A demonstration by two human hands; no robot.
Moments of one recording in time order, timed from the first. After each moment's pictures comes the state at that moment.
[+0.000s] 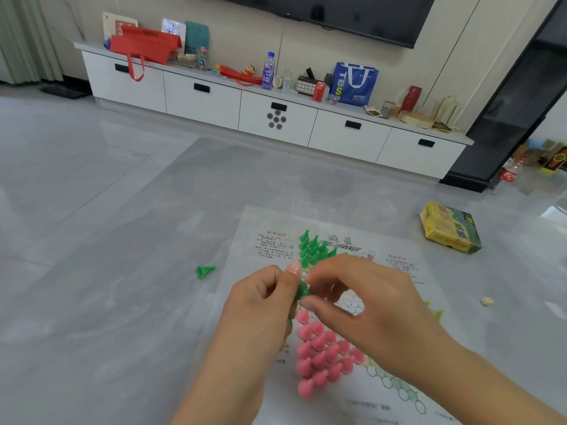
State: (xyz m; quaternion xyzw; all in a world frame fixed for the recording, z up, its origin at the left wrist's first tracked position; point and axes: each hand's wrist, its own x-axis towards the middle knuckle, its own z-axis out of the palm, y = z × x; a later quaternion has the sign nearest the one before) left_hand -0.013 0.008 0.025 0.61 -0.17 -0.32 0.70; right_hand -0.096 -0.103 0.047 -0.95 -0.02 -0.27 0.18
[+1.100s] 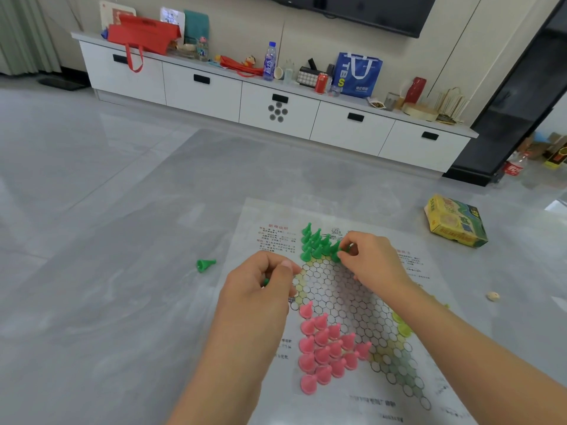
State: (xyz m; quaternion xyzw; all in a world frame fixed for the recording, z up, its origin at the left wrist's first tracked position) left_hand -0.008 0.003 0.025 0.67 -0.12 -0.27 0.68; right_hand -0.052 -0.201 -0.016 -0.91 0.36 -0.11 0.17
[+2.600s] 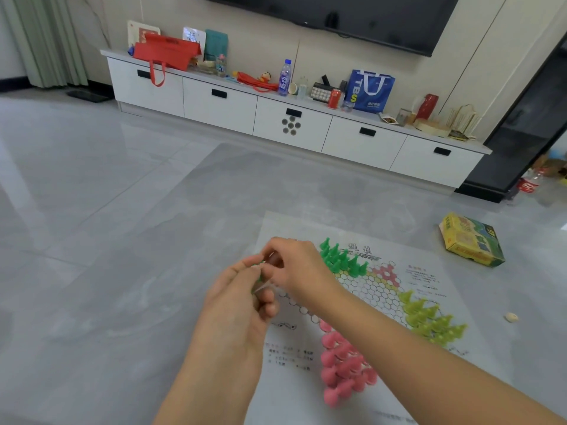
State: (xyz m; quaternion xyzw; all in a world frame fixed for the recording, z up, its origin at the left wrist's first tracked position) left_hand 0.022 0.018 0.027 0.46 0.08 -0.31 0.83; right_hand 0.020 -0.100 -0.002 -0.94 0.15 -0.10 0.27
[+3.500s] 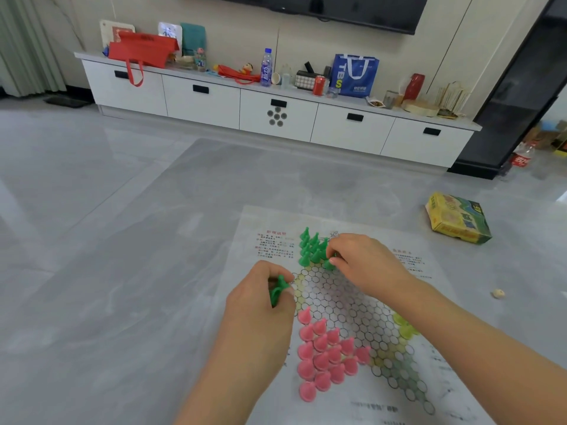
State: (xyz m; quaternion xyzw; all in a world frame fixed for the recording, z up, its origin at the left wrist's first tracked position) left_hand -0.008 -0.003 0.013 0.76 -0.23 -0.19 0.58; right_hand -0.049 -0.199 -0.005 -0.98 0.20 -0.03 0.03
